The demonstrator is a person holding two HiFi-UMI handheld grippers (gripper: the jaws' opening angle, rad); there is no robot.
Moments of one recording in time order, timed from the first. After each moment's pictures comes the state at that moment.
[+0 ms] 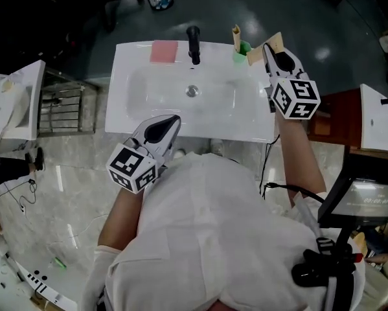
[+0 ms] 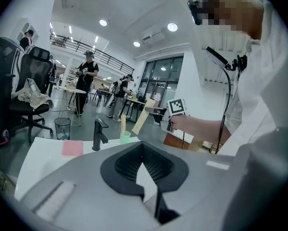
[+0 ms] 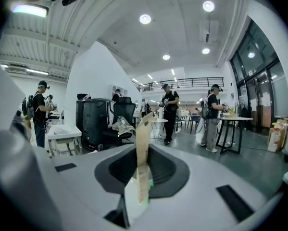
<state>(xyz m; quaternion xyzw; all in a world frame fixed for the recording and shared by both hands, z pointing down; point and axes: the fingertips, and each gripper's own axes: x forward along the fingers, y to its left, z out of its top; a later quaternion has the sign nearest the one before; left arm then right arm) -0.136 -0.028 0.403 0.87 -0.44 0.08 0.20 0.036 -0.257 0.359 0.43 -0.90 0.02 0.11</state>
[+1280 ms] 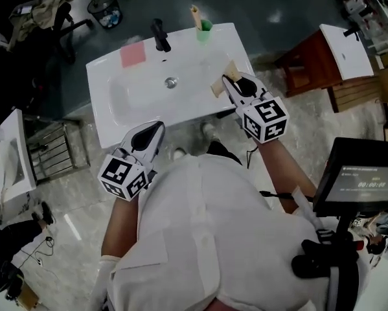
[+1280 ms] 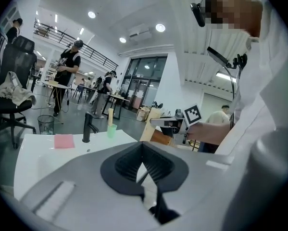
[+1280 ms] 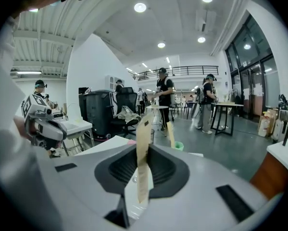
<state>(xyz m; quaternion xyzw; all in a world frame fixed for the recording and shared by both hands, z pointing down) -0.170 0.021 0.416 0.92 -0.33 0.08 0.20 0.000 -0.080 0.406 0.45 -0.88 0.09 0.16</state>
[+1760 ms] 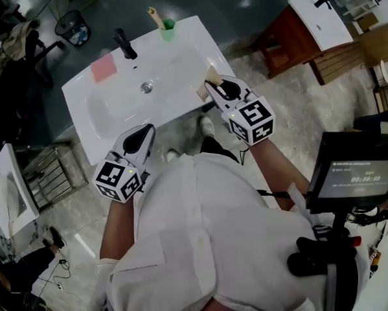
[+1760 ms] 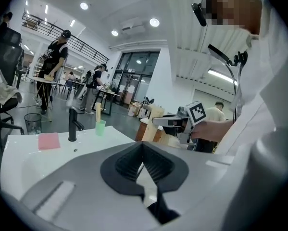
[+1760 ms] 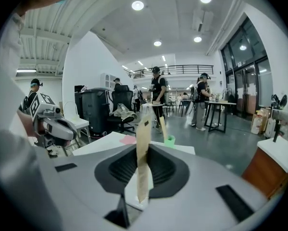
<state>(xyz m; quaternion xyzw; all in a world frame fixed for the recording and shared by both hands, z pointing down) -0.130 0.026 0.431 0.94 -0.27 0.11 0.19 0.033 -0.038 0.416 0.47 -0.86 0.09 0.17</state>
